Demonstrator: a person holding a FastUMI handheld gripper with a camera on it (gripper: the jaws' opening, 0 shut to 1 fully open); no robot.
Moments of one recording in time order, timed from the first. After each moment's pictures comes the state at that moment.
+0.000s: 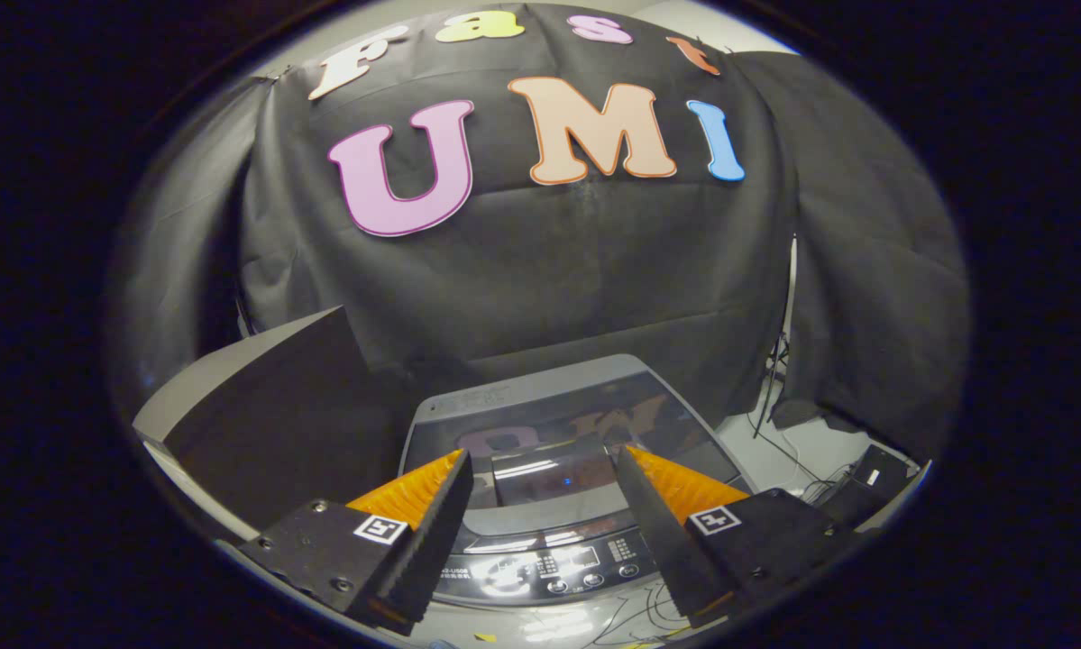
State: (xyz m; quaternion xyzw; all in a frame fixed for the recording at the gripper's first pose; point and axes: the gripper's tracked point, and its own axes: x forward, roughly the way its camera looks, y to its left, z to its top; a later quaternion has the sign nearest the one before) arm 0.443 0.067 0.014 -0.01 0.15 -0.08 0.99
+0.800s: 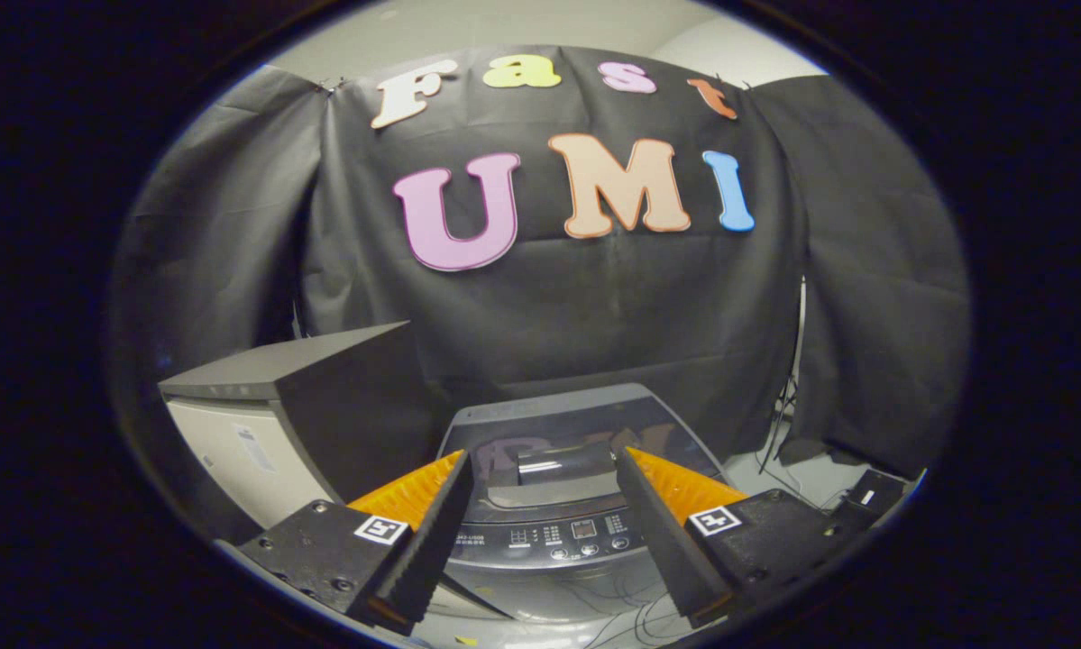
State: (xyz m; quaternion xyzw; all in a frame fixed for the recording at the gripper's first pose) arm 0.358 0.096 0.045 -0.04 0.05 -0.03 1.00
